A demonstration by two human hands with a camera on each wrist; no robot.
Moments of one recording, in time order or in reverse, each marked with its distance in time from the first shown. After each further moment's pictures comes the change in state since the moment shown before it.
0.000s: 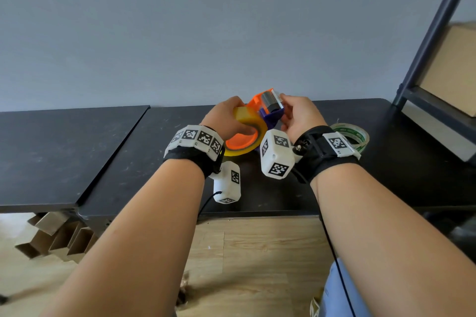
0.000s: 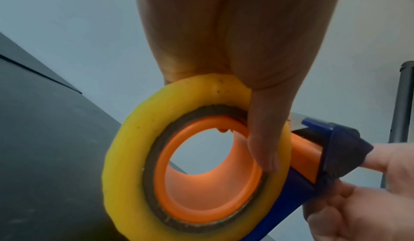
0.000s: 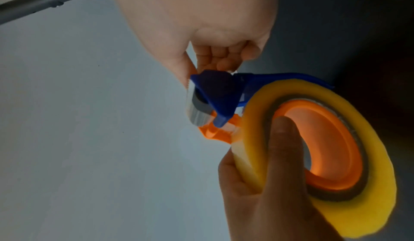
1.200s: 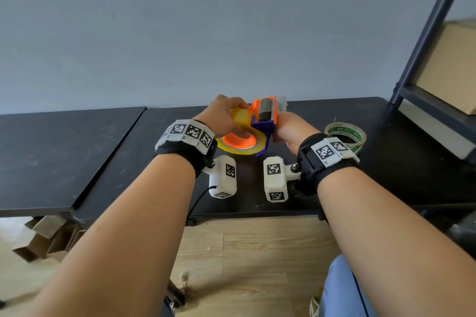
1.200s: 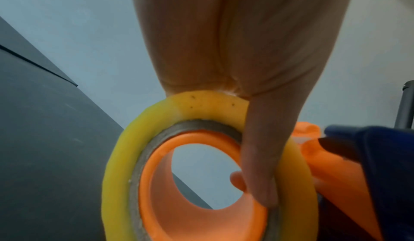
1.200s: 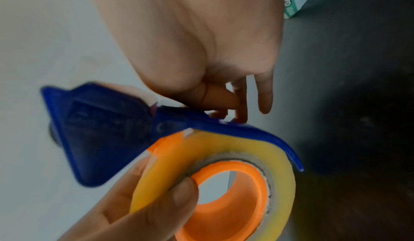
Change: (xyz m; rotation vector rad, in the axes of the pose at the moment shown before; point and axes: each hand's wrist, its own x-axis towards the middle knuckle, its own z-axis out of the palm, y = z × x) left_hand 0.005 0.003 -0.012 0.110 -0.107 0.031; right_hand 0.004 0.015 0.003 -0.914 -0.136 -0.167
